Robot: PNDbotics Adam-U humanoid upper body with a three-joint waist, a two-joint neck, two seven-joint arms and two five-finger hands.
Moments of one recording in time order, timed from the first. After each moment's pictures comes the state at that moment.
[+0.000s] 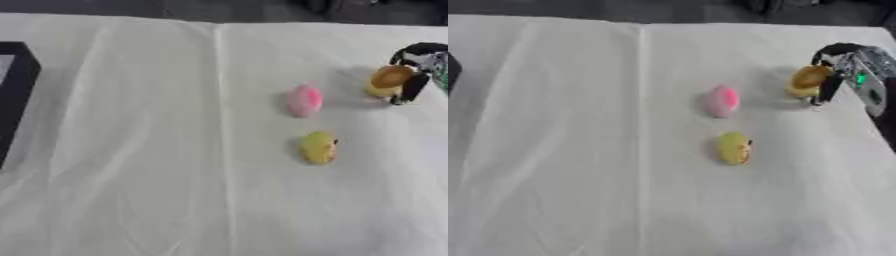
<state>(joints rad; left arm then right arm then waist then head) -0.17 0.35 -0.04 -1.98 0.31 0.10 0.56 -0.56 -1.02 0.03 -1.13 0.85 0.24 0.54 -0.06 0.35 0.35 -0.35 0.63</state>
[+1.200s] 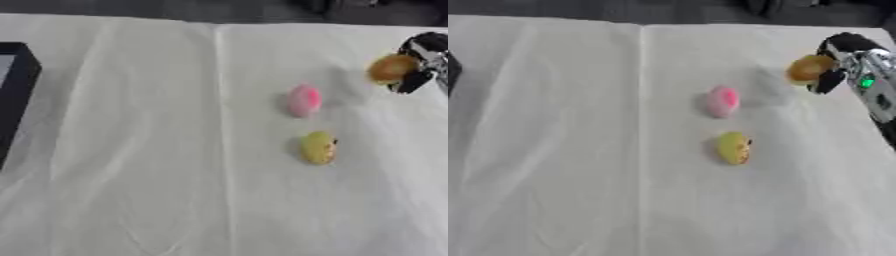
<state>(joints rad) -0.17 0.35 -0.04 -1.98 0.30 0.10 0.56 -0.44 -1.03 -0.02 -1.34 0.69 0.34 0.27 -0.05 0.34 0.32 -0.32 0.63</state>
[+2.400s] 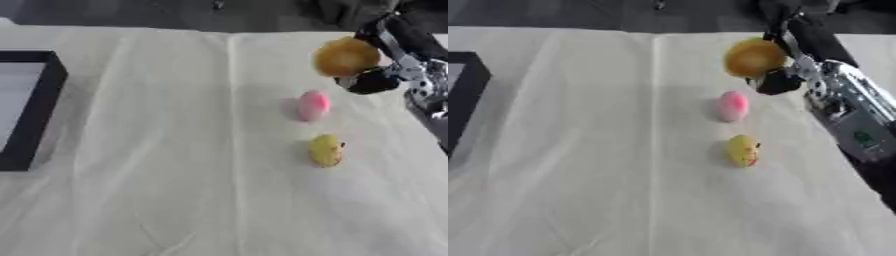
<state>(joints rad) -0.39 0.61 -0.23 -1.98 0.10 0.19 0.25 -0.37 -0.80 0.08 -1.97 0.56 0.58 0.08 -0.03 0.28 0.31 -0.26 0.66</state>
